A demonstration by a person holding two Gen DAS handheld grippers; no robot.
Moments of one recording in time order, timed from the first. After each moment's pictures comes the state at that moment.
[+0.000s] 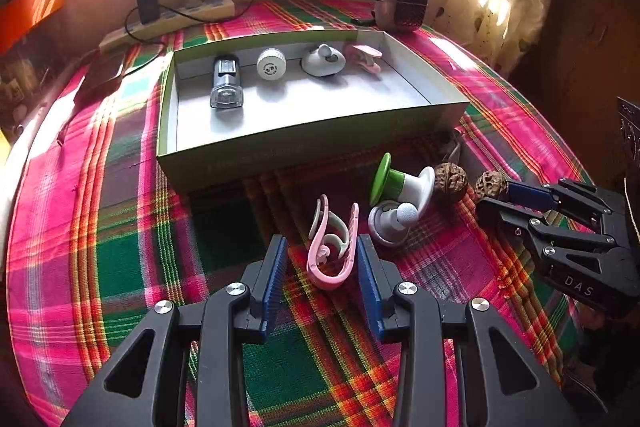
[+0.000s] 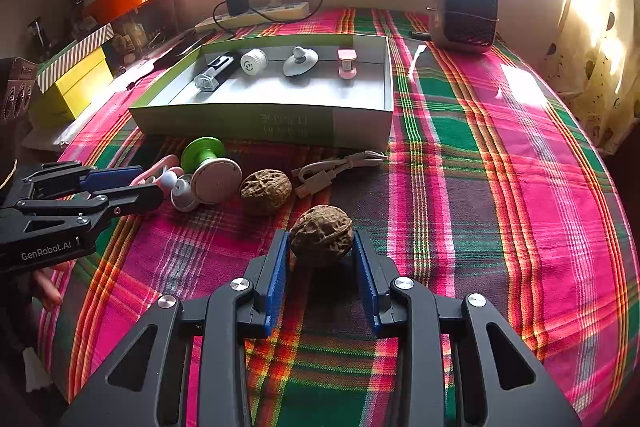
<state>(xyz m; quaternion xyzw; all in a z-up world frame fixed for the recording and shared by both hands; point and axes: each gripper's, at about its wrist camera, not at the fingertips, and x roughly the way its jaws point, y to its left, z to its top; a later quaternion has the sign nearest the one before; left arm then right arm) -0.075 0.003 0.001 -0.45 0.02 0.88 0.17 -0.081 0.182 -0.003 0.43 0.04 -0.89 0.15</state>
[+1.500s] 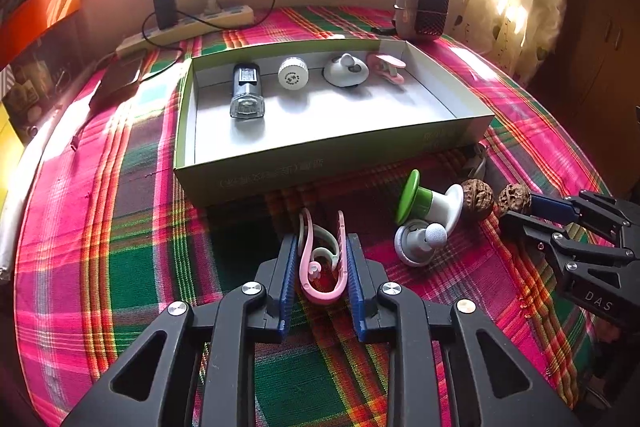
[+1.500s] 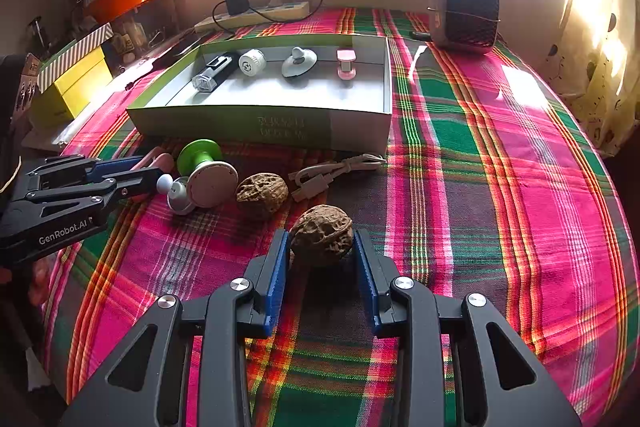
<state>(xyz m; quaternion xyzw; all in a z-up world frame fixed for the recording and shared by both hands) -0.083 0.000 -0.001 -0.44 0.03 0.89 0.14 -0.085 0.183 -0.004 0.43 0.04 -0.89 0.15</state>
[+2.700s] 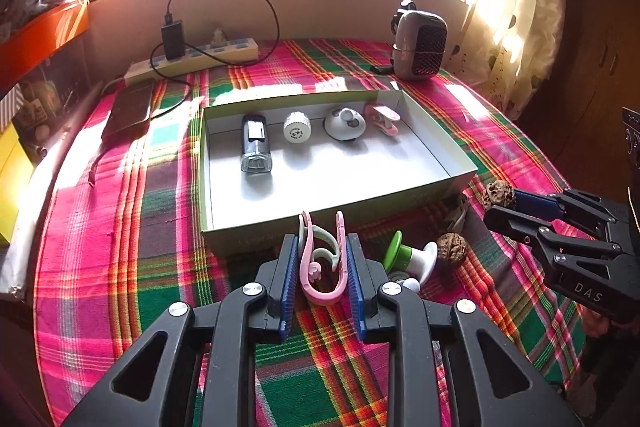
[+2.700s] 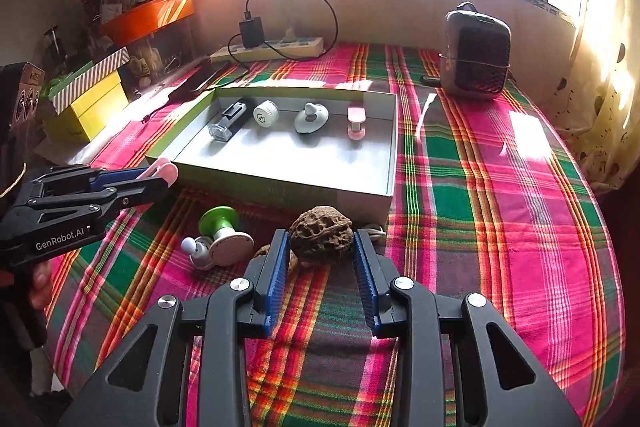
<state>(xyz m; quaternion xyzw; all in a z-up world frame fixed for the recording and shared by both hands) -0.089 -0.005 0.040 -0.40 0.01 0.90 0.14 -0.104 0.182 0.035 0.39 0.04 -0.90 0.18</state>
